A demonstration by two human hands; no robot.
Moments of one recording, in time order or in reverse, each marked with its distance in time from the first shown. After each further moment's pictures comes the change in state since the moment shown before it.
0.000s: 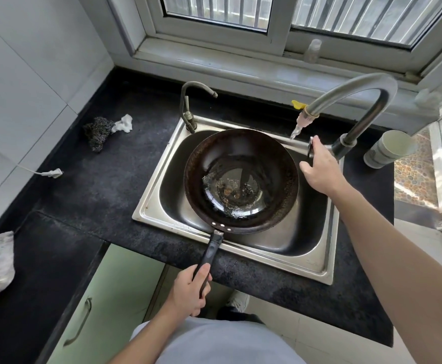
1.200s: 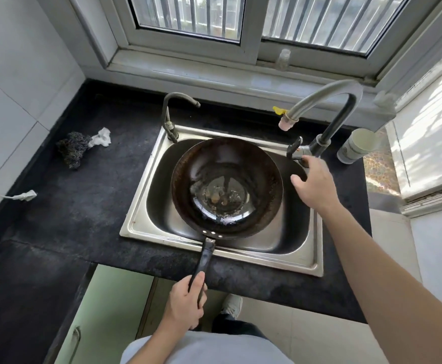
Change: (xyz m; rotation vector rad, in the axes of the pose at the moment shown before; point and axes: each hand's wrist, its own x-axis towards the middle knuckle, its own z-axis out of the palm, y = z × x) left_hand 0.002 -0.004 -0.005 0.055 0.047 0.108; right_hand -0.052 -0.005 -0.002 0.013 0.202 0.095
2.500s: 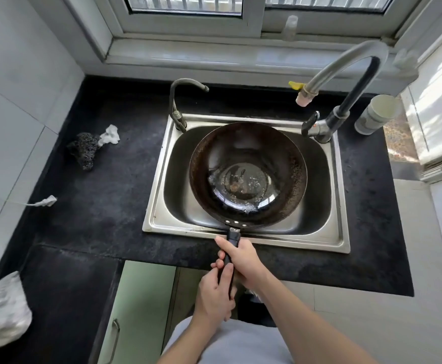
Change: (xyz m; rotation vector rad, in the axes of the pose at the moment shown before) left_hand -0.013 0.007 -0.009 0.060 -0.027 -0.019; right_hand -0.179 -0.090 0.171 1.267 -0.606 0.656
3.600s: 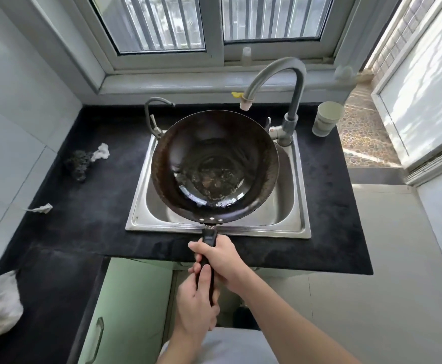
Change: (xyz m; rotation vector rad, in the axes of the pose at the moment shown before) left_hand -0.090 0.016 0.048 -0.091 0.166 0.175; right_hand -0.080 -0.009 -0.020 -0.118 -0.143 -0.165
